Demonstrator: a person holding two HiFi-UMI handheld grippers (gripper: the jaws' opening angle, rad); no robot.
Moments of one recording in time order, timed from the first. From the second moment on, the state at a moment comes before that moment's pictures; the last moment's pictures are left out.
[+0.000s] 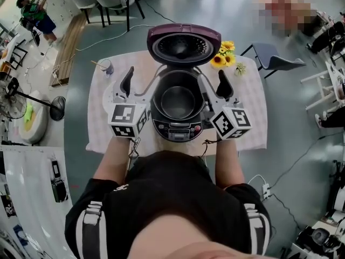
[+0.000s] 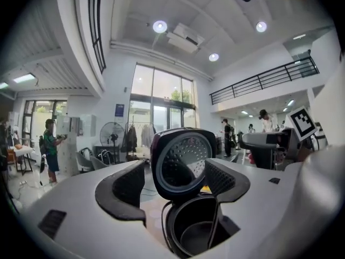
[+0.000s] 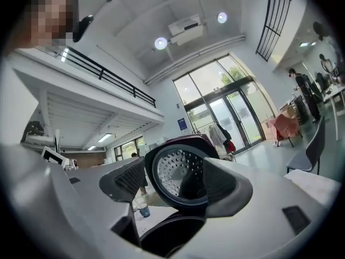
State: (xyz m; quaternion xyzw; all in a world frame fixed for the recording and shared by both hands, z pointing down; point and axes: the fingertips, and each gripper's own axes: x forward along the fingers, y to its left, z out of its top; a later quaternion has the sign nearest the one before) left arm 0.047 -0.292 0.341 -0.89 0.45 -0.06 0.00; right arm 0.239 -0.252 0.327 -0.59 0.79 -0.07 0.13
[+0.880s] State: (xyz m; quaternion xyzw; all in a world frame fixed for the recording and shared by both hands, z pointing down) left arm 0.020 -0.298 0.474 -0.81 0.31 0.00 -0.50; right arm 0.296 -0.250 0.492 -0.47 0.71 -0.50 0.14
